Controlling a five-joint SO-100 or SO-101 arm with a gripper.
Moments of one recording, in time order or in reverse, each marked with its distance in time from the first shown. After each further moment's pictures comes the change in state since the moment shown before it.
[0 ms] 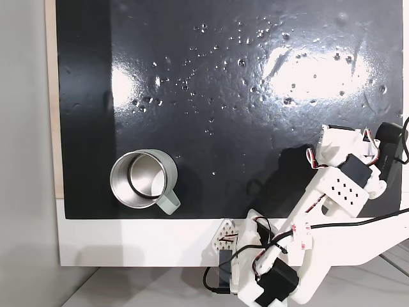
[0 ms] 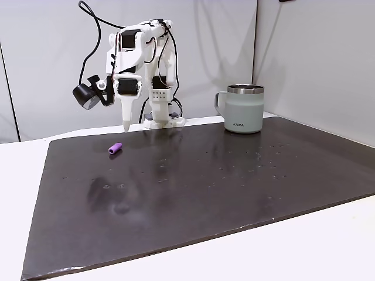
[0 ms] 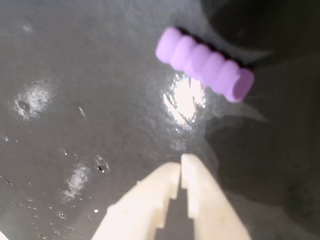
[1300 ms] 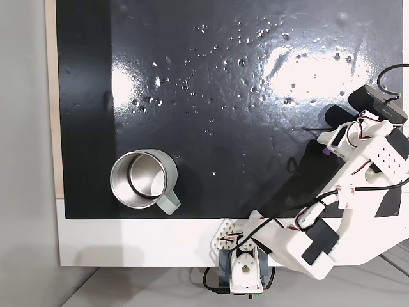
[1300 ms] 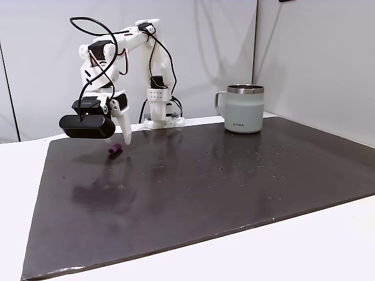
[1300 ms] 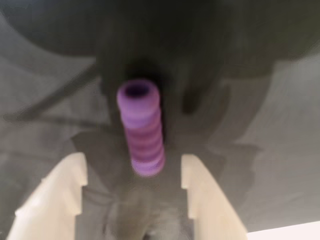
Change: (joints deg) arm 6.8 -30.9 -28.6 18.3 -70.6
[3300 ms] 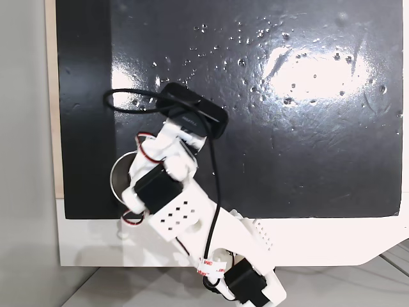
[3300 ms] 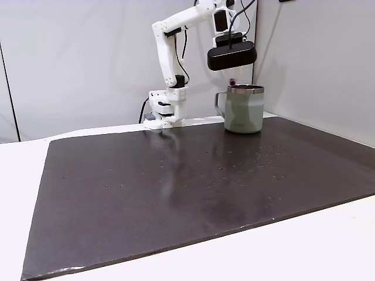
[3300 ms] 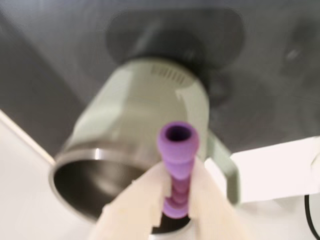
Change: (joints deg) arm -84.6 34.4 0.2 20.3 78.4
